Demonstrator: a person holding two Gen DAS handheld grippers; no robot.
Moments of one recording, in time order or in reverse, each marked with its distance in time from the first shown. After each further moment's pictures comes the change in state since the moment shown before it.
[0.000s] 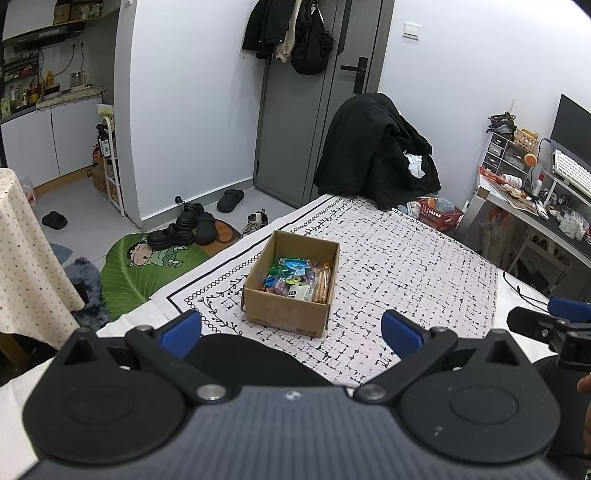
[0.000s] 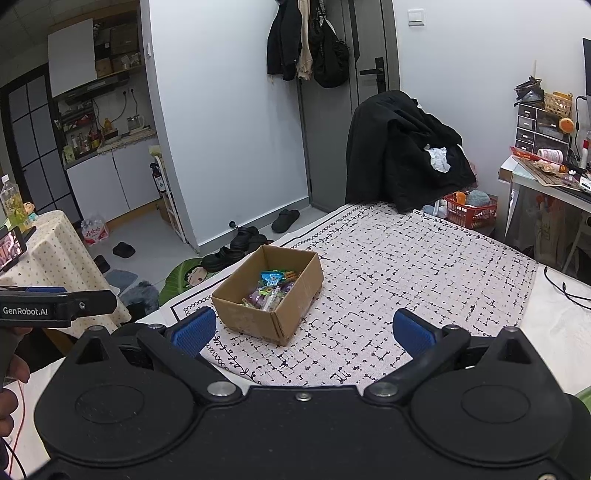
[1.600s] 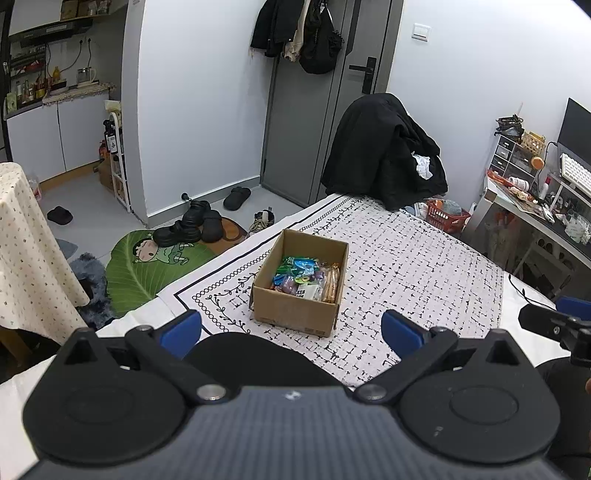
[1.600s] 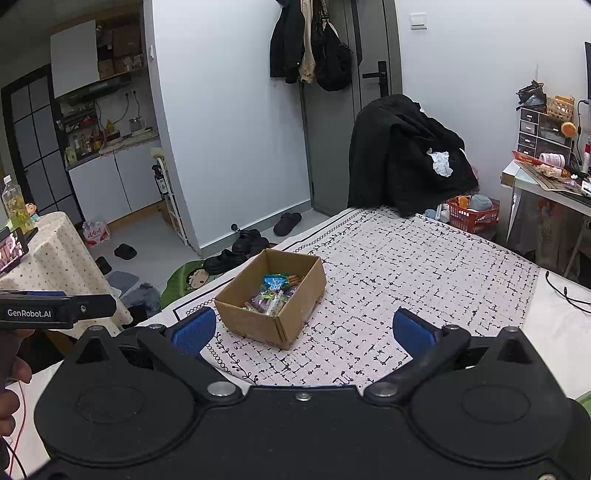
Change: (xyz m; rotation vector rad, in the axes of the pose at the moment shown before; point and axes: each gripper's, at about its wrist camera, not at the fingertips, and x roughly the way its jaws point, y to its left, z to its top) left arm 0.000 0.009 0.000 -0.019 0.004 0.017; right arm -0.002 0.000 0.001 -0.003 -0.009 0.005
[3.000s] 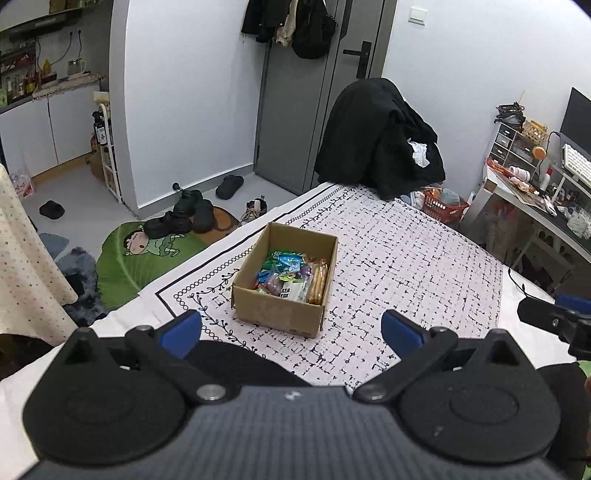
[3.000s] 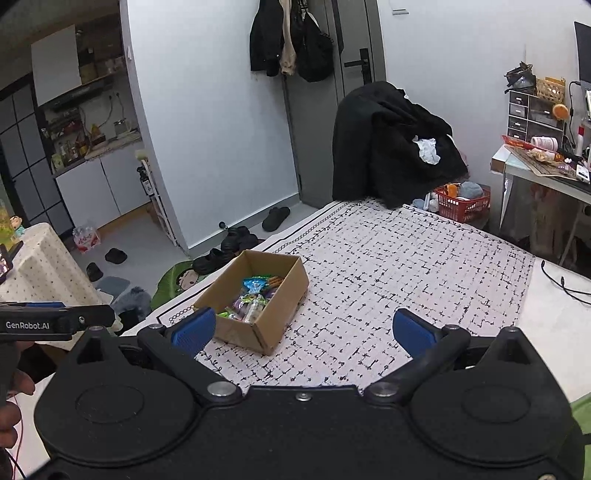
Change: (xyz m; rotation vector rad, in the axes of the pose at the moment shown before) left arm 0.031 -0.022 0.014 0.008 0.047 -0.007; right arm 0.024 -0.035 0.010 0.045 0.028 -0.013
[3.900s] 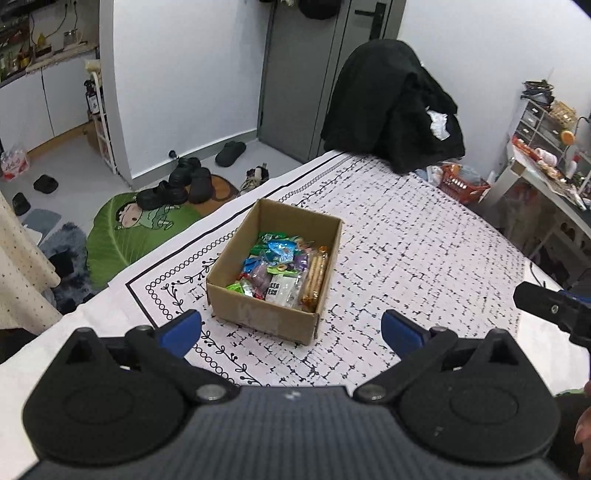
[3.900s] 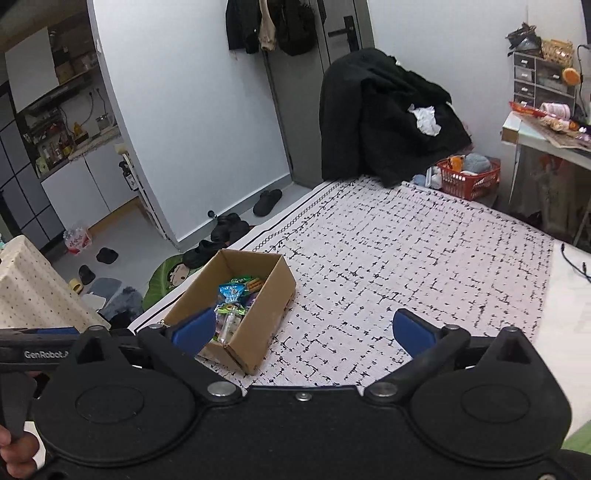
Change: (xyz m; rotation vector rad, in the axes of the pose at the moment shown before) left arm 0.094 -0.025 0.028 -0.024 0.120 0.026; right arm 0.084 -0.033 0.026 0.061 0.071 0.000
